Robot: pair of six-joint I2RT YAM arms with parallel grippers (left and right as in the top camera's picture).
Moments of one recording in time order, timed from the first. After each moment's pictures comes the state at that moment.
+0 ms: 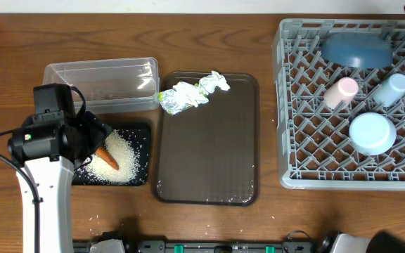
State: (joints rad) left arm 0.19 1.21 1.19 -1.25 -0.09 -0.75; right arm -0.45 1.47 1.85 -0.84 -0.66 0.40
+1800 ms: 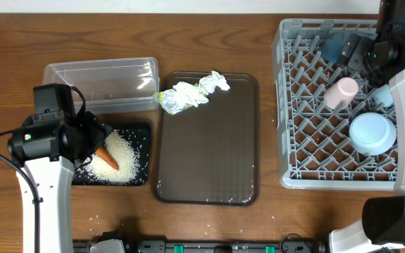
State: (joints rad) left arm 0.19 1.21 1.19 -1.25 -0.09 -0.75; right arm -0.06 1.72 1.84 -1.16 0.23 0.36
